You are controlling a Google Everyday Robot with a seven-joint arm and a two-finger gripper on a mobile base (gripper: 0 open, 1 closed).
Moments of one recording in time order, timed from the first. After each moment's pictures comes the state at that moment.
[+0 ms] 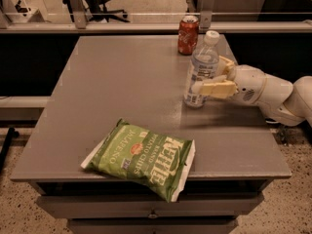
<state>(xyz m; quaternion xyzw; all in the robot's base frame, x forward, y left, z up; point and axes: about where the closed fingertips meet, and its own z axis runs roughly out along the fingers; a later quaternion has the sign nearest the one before) 0.572 -0.127 0.923 -0.35 0.52 0.48 0.61</state>
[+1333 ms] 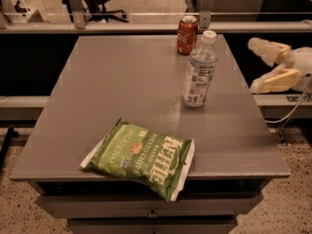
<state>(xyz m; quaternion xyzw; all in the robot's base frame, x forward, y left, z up) 0.536 -0.217 0.968 -0.39 0.59 0.41 0.58</state>
